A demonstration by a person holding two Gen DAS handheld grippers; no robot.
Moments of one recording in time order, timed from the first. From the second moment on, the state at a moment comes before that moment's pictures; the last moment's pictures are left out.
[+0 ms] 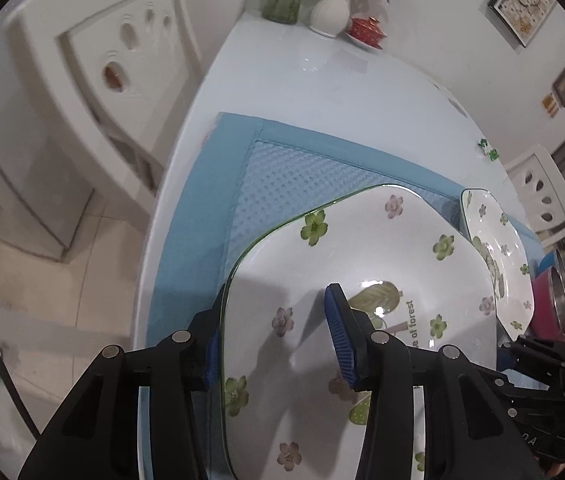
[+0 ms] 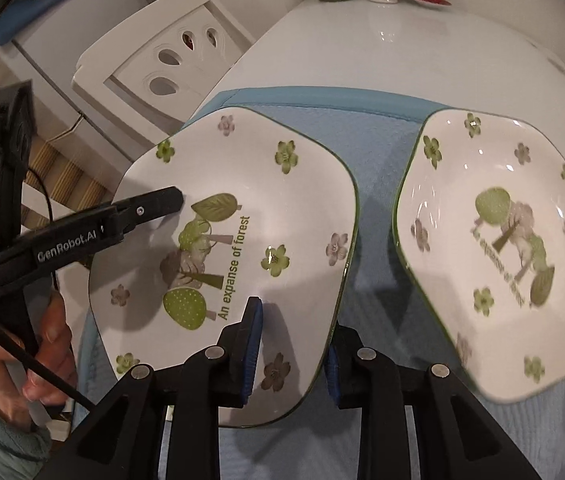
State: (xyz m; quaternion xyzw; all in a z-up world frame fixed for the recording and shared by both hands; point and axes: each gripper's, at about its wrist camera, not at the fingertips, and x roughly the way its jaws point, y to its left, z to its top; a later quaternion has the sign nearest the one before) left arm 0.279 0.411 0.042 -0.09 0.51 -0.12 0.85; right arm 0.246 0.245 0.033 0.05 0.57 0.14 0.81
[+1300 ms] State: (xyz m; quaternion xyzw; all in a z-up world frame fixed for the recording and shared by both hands) left arm 0.053 0.348 0.076 -0.14 0.56 -0.10 0.81; right arm 0.039 0.178 0.074 0.06 0.65 0.11 0.75
